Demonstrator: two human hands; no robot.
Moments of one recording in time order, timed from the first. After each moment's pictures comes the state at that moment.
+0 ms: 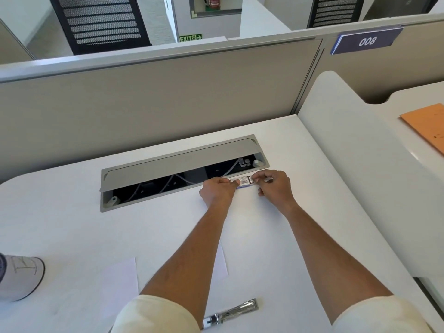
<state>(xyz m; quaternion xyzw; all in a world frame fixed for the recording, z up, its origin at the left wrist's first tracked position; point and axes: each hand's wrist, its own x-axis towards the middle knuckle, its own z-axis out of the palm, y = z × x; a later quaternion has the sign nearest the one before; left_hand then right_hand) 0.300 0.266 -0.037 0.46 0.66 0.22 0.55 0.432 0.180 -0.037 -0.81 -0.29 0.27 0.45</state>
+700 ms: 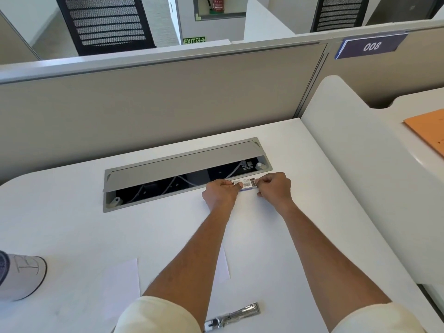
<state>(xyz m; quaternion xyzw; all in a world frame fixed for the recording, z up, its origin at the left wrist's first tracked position) 0.299 0.267 -0.048 0.48 0.64 0.23 0.55 0.426 0.196 -0.034 -0.85 -0.21 0.26 0.40</state>
